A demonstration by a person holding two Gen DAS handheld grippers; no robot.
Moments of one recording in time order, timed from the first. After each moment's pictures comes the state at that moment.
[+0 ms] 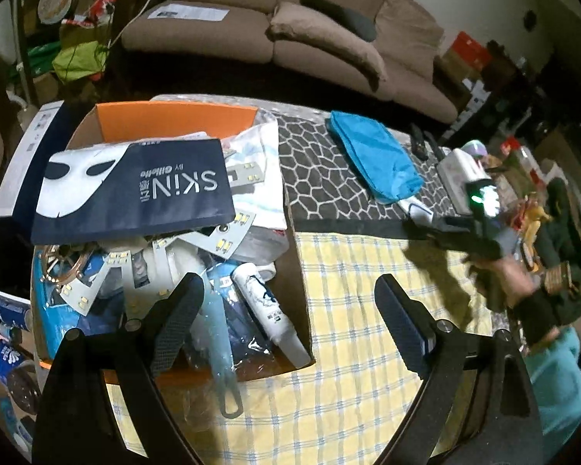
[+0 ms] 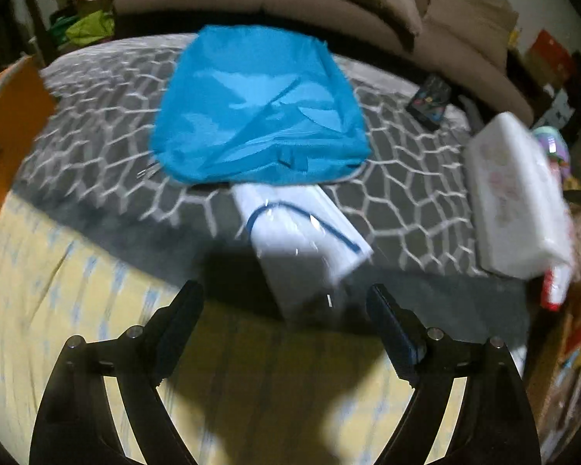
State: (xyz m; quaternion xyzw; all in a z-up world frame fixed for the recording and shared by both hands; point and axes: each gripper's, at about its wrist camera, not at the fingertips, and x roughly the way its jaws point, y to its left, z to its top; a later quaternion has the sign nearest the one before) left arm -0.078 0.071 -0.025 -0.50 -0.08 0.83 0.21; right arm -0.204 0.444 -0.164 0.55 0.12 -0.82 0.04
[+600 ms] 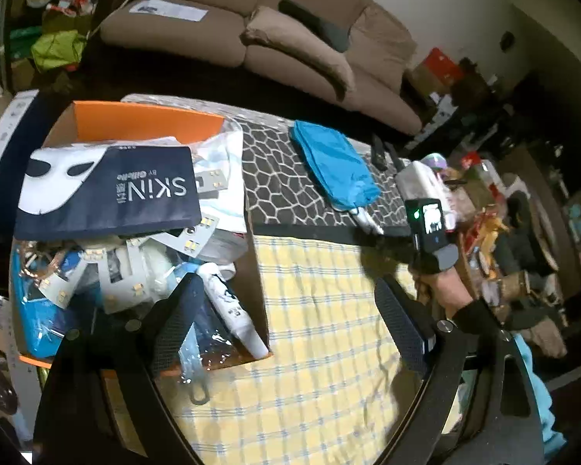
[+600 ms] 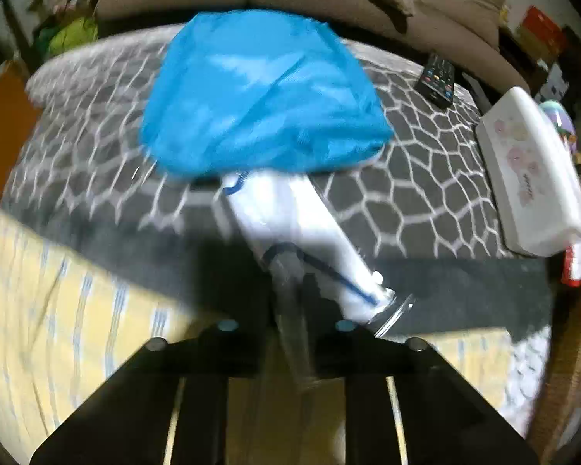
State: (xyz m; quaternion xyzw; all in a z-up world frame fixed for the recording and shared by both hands) left arm -0.077 0.059 -0.008 -0.50 -0.14 0.81 0.27; right arm -0.162 0.428 -0.159 0.57 0.11 -0.82 0.03
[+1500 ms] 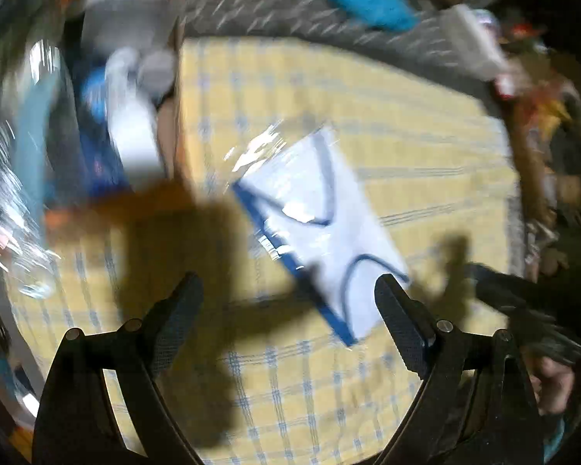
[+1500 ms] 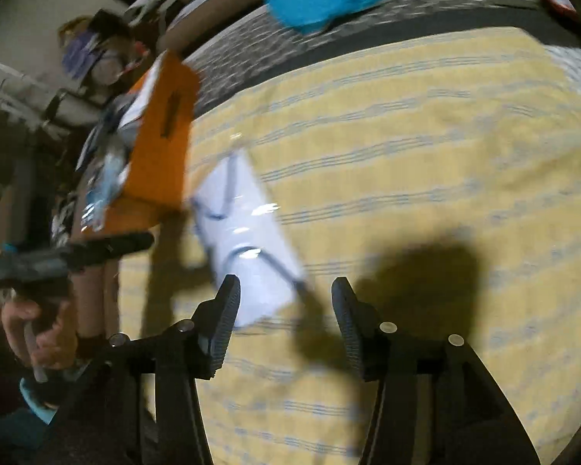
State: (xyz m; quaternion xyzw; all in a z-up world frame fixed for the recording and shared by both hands) left arm -0.019 0.159 -0.136 -0.69 -0.01 0.70 0.21; right arm 0.085 0.423 -0.119 0.58 -0.21 -0.78 0.12
